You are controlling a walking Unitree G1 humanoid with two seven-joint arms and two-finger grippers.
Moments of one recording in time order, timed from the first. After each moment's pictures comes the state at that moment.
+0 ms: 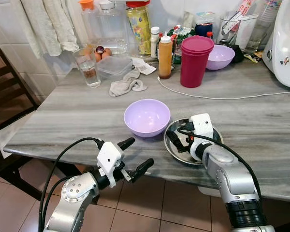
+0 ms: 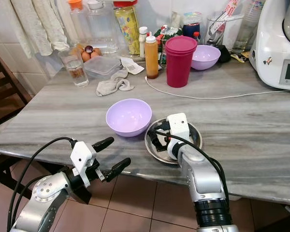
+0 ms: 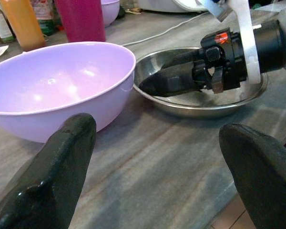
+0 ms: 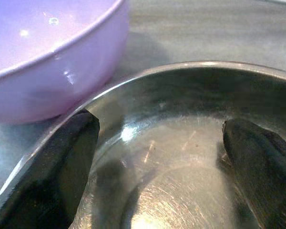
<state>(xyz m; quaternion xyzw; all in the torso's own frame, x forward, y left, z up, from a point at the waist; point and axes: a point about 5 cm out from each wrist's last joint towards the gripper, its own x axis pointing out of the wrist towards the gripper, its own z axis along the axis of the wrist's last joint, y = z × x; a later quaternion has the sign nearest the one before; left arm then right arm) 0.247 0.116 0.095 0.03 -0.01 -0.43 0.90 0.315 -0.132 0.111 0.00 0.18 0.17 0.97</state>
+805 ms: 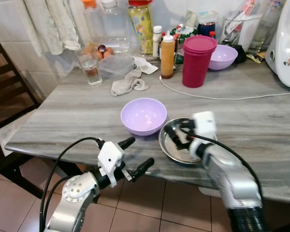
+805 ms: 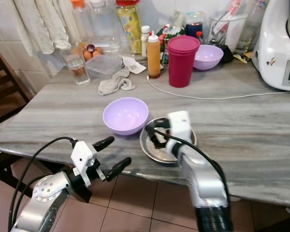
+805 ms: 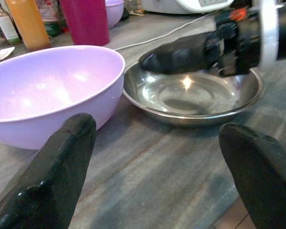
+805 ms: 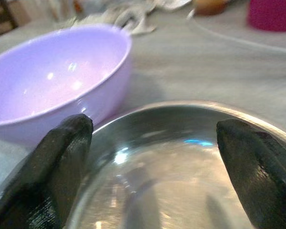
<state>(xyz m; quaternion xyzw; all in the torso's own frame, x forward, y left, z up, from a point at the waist) 0.248 0.116 0.096 0.03 -0.02 -0.42 0.90 0.303 -0.134 0.130 0.03 0.10 0.18 0.98</state>
